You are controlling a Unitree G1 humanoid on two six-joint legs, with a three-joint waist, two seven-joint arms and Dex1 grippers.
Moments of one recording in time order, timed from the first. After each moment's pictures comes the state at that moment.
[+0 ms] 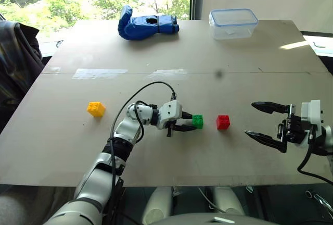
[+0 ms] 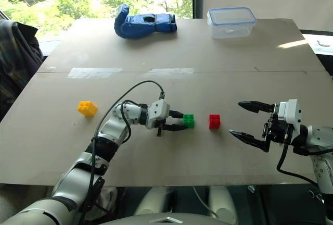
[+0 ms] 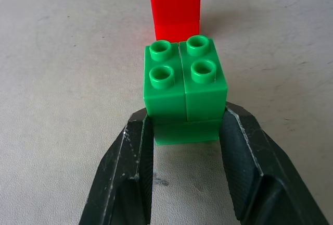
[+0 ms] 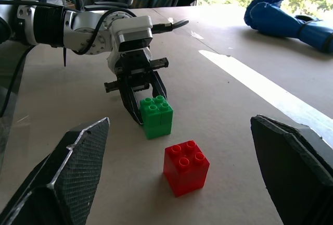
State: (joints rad) left arm -0.59 0.38 -0.28 0.53 -0.11 -0.23 -1.31; right arm 0.02 -0.73 -0.25 -0.26 0.64 0.13 1.20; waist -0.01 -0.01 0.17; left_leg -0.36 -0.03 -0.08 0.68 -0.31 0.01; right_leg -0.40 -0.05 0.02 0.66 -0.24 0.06
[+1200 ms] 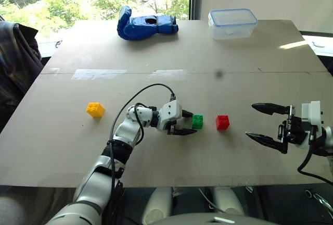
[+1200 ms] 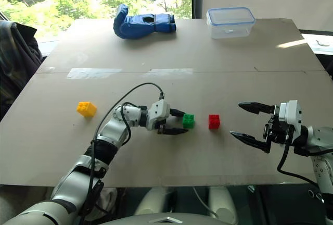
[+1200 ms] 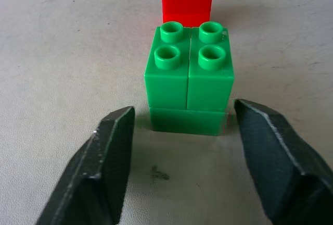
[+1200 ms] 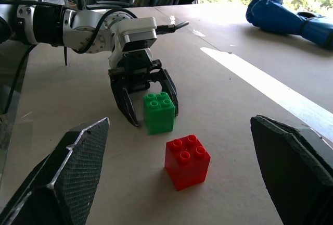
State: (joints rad) left arm -0.56 0.38 -0.27 0.48 -0.10 -0.14 -1.28; right arm 0.02 -0.73 -0.25 -0.24 0.64 0.13 1.23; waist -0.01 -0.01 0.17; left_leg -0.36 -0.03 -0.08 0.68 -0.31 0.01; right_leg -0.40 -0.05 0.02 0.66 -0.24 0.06
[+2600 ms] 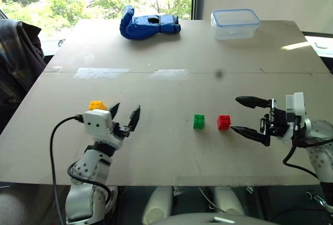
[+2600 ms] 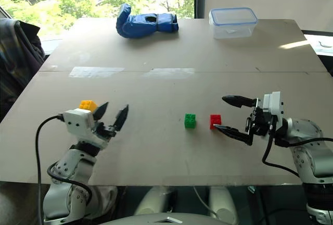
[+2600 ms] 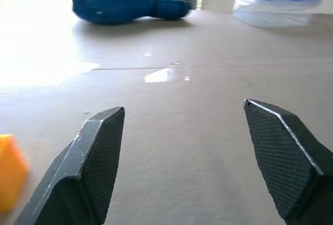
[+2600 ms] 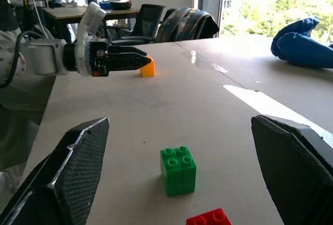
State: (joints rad) left arm 0.21 0.17 0.32 -0.49 -0.25 0.24 -0.28; right arm -0.14 -0.62 -0.10 -0.25 0.67 0.21 1.17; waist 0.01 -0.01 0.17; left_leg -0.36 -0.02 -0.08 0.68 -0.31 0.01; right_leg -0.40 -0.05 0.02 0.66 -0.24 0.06
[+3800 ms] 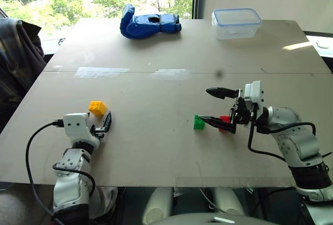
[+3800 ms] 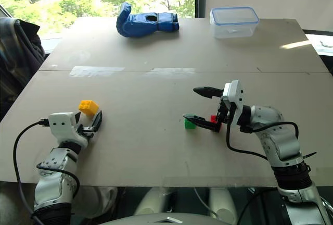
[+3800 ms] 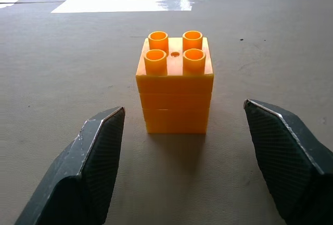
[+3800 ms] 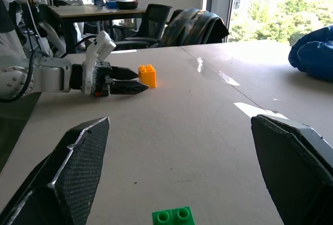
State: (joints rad) left arm 0.04 0.37 0.42 0.04 -0.27 0.07 -0.33; right arm -0.31 -0.49 0.08 -0.26 0.53 0.28 1.00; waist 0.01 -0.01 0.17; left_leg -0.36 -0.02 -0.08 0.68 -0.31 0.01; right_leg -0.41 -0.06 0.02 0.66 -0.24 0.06
